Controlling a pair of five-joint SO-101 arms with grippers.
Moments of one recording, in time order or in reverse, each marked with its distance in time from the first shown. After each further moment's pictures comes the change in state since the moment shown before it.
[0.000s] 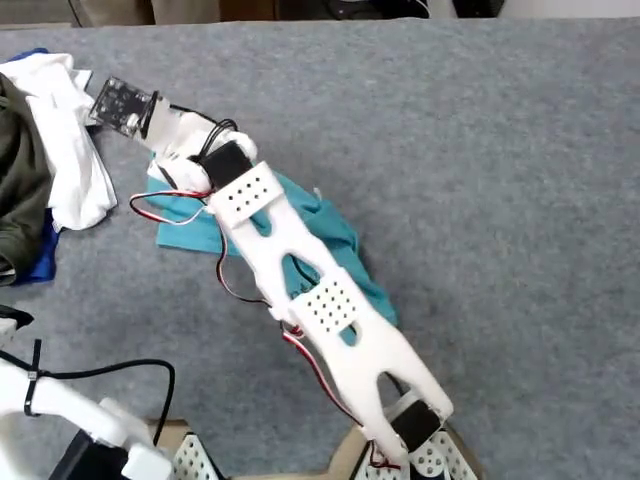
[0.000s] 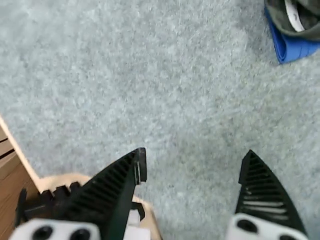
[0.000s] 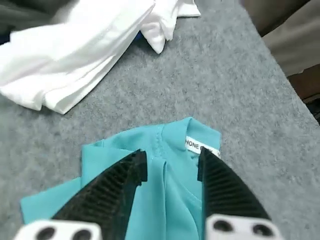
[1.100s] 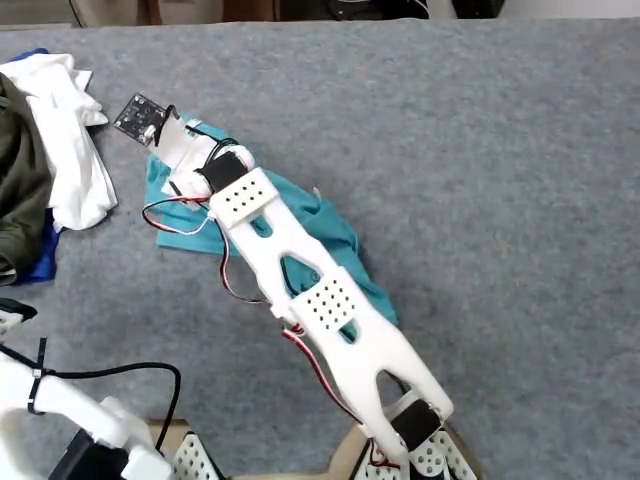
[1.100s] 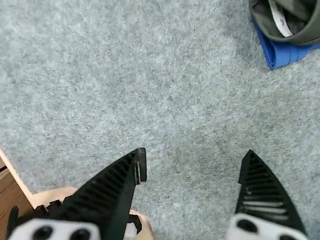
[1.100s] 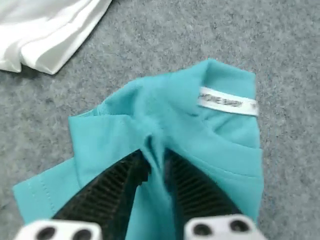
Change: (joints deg) left arm 2.1 0.0 1.9 -3.8 0.0; right arm 0.9 2.7 9.2 -1.6 -6.5
